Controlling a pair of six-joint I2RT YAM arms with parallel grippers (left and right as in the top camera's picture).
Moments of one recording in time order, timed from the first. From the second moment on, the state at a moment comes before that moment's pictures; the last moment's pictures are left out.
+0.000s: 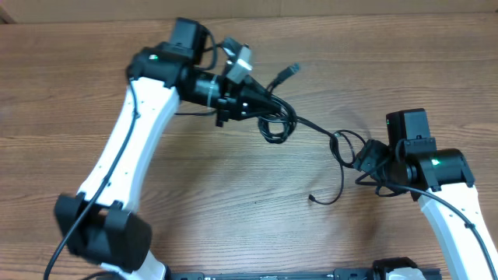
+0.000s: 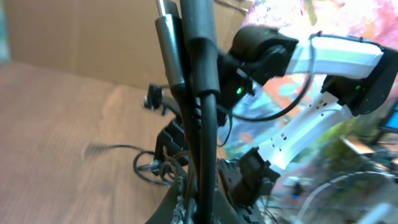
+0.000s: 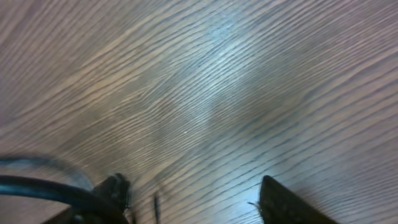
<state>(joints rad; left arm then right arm) -0.26 1.78 1.74 -1.18 1.49 0.89 0.10 1.16 0.99 -1.09 0.01 0.64</state>
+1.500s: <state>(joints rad) 0.27 1.58 1.74 -1.18 1.53 0.70 0.10 1.17 0.99 -1.09 0.07 0.64</state>
